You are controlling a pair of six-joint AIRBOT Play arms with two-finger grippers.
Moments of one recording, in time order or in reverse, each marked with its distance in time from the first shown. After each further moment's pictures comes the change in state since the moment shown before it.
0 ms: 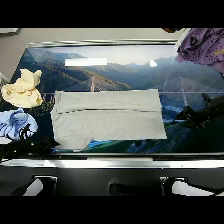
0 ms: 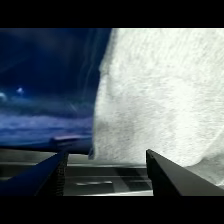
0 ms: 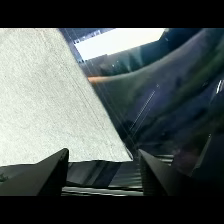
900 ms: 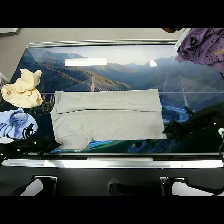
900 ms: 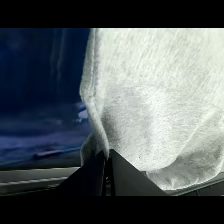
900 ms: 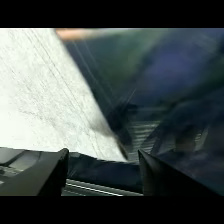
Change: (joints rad) left arm 0.000 -0.071 -0.013 -0.130 -0.009 0.066; right arm 0.096 0.002 -0.268 -0.004 0.120 -0.090
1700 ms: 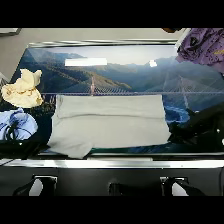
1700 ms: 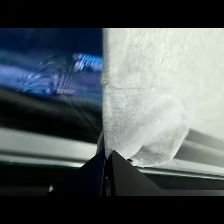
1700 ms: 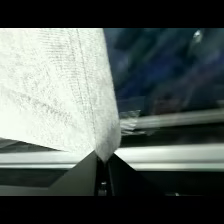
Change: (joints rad) left arm 0.002 0.361 0.144 0.234 -0.318 -0.355; right arm 0.089 0.301 -0.050 -0.148 -0.183 0.249
